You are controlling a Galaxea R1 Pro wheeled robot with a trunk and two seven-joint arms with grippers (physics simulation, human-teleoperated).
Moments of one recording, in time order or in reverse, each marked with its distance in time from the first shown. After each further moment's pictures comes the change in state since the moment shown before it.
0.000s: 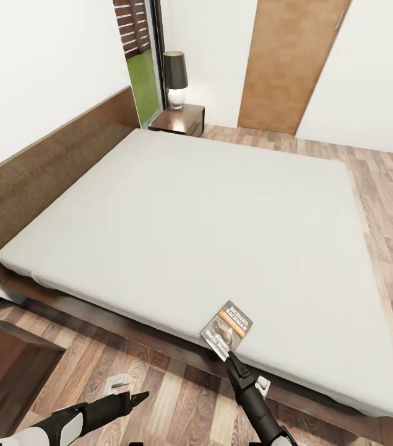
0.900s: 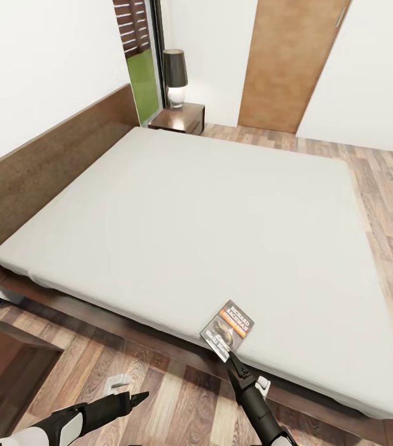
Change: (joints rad) left arm 0.000 0.001 0.000 0.001 0.001 0.001 -0.006; right arm 0.000 0.000 0.000 0.002 0.000 -0.011 0.000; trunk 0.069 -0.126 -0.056
